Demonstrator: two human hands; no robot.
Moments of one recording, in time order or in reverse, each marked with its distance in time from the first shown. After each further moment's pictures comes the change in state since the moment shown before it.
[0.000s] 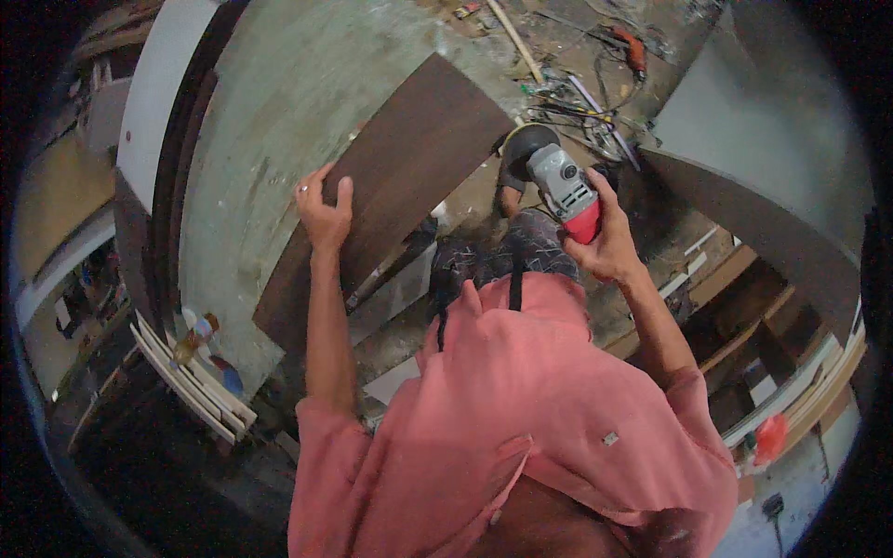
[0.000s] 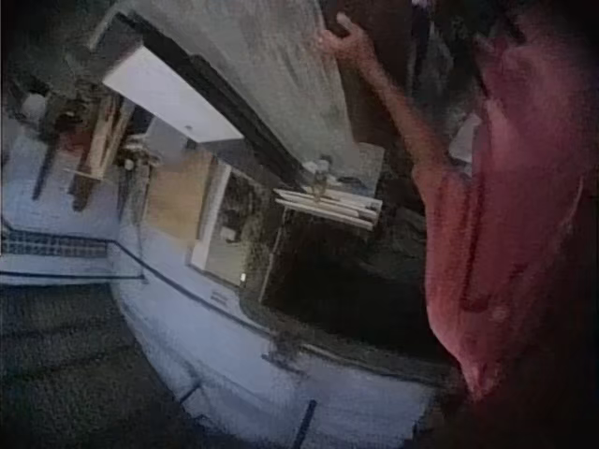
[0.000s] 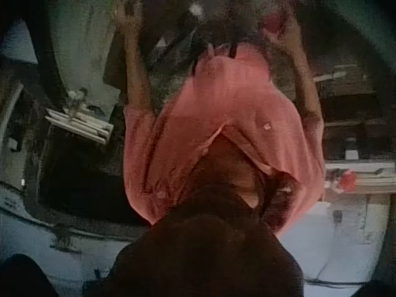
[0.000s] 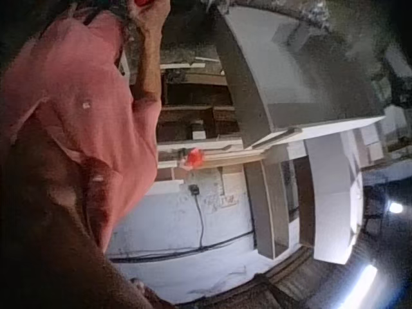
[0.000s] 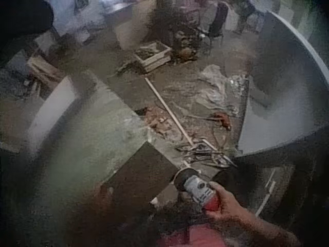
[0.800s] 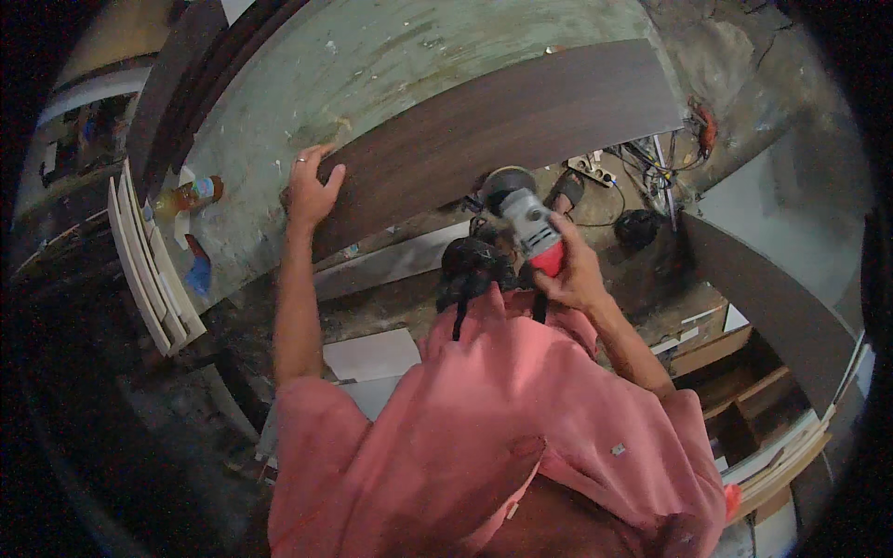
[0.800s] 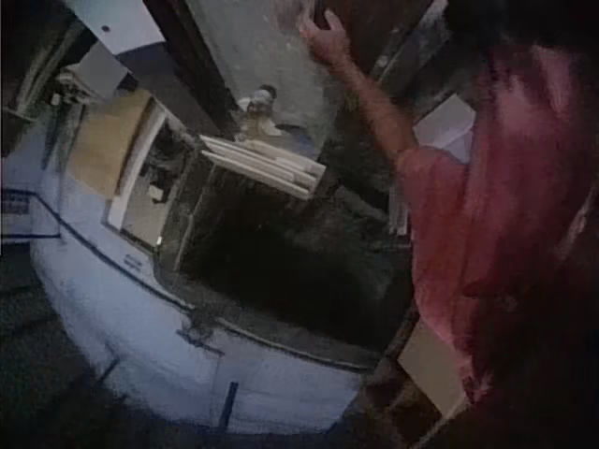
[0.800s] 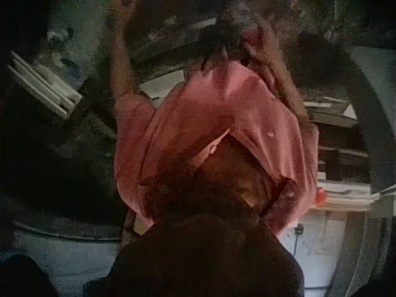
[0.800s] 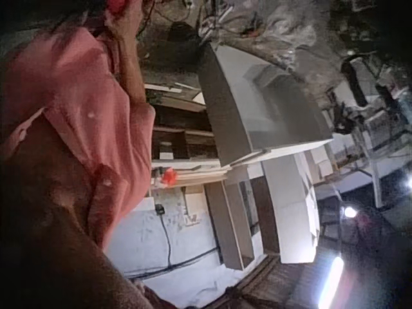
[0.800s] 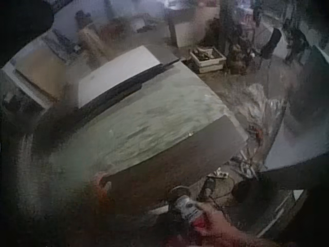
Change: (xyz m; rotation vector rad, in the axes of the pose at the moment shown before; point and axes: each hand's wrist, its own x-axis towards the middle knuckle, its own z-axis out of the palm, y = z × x) left_hand -0.171 -0.160 -0.168 0.089 -0.024 -0.234; right_hand -0.085 -0.065 0.206 -0.087 -0.333 -0.238
